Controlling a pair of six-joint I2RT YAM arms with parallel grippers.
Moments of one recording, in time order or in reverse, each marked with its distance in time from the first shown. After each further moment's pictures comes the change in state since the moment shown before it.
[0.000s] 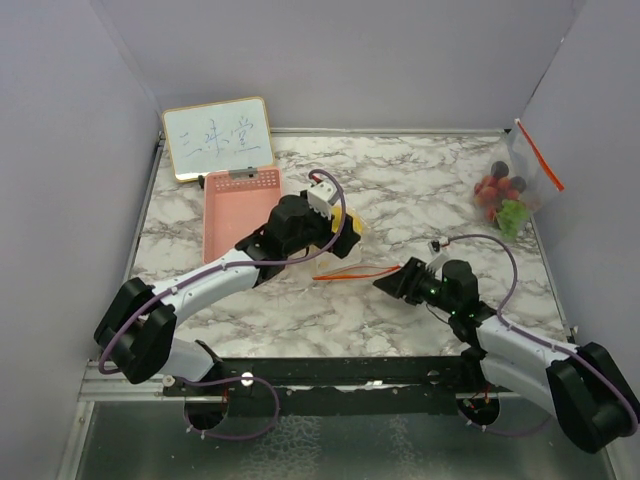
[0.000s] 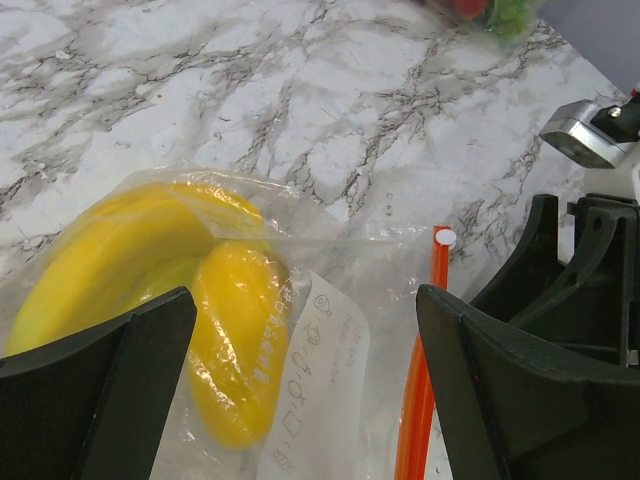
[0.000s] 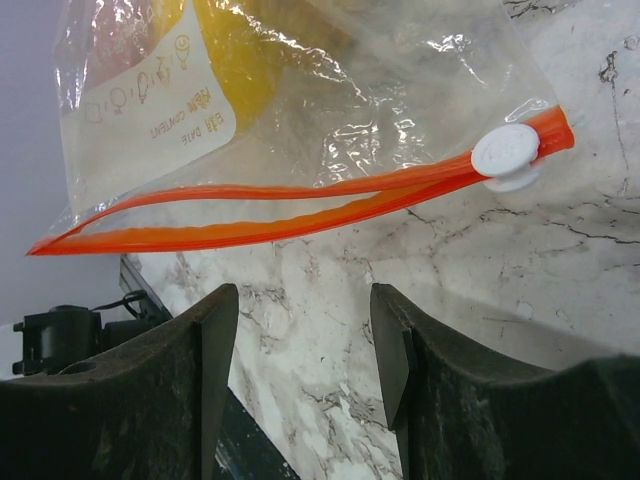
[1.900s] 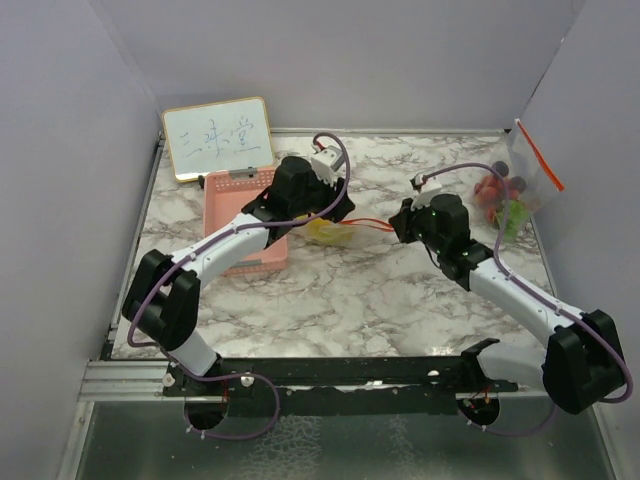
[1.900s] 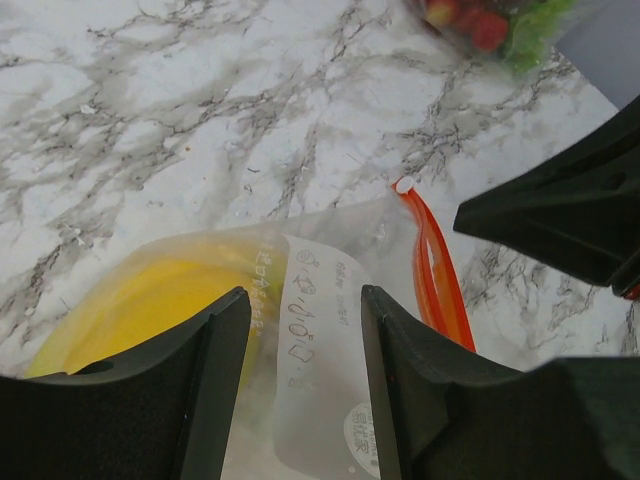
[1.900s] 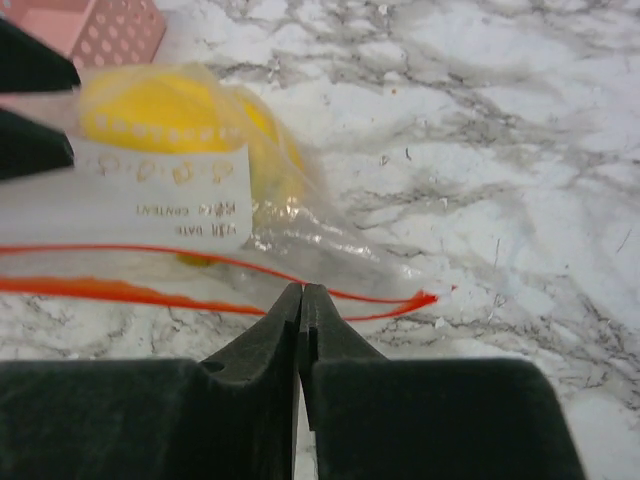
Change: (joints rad) left arm 0.143 0.220 0.317 -0.134 0.186 0.038; right arm 0.000 0.235 0.557 -0.340 0.296 -0.708
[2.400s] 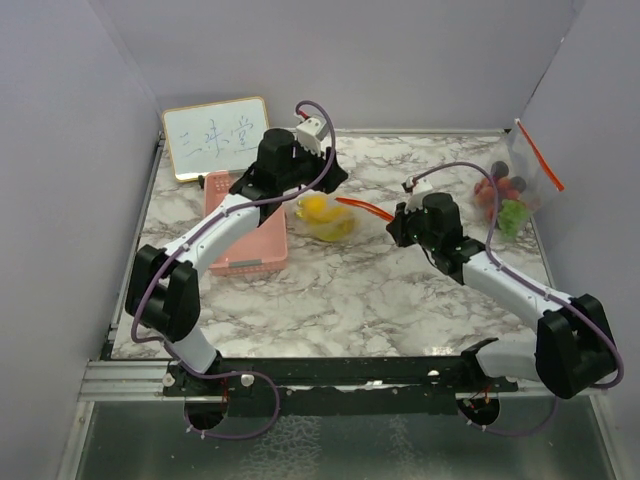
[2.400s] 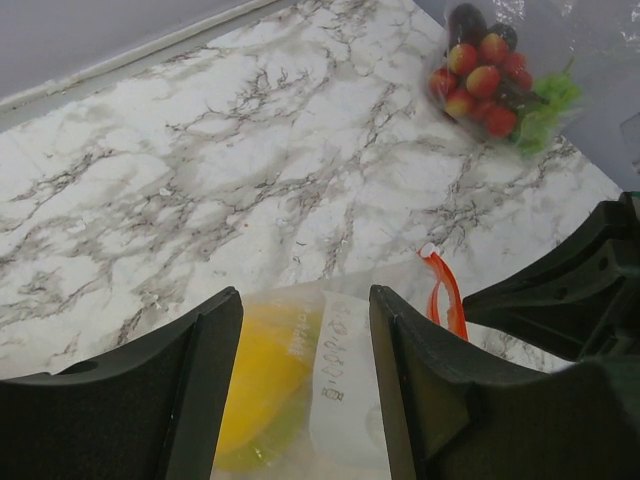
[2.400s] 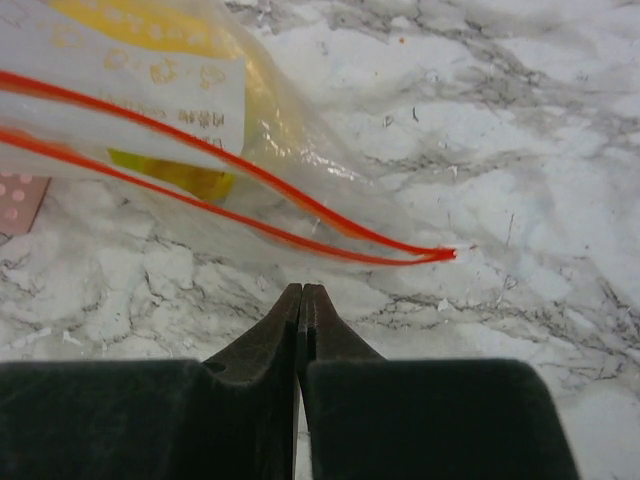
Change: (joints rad) left arm 0.103 0.057 0.178 -0.031 0.056 0.003; right arm 0.000 0.089 0.084 -0.053 -0.013 -0.039
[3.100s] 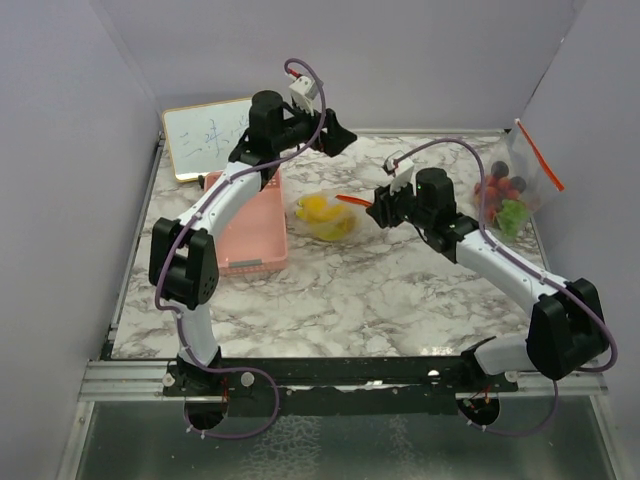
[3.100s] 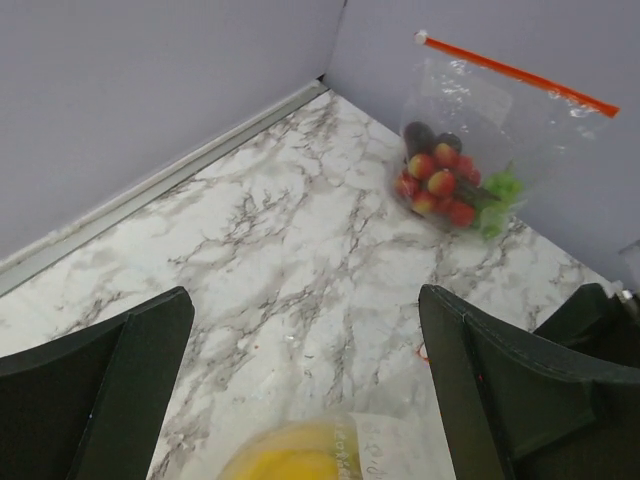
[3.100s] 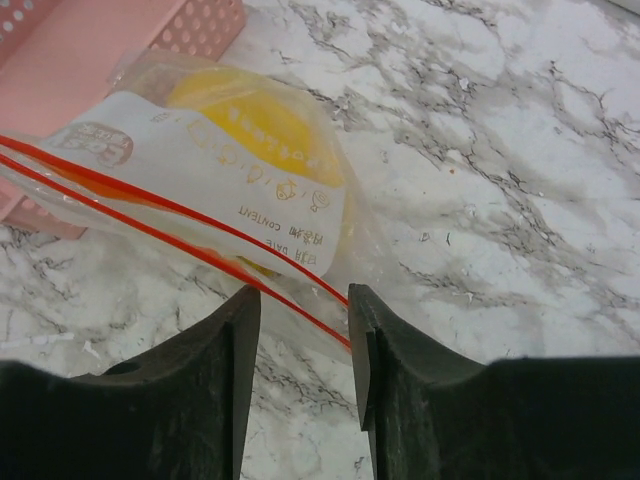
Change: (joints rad) left arm 0.114 0.224 0.304 0.161 0.262 -0.094; right arm 0.014 0.117 0.200 -0.023 -0.164 -0.195
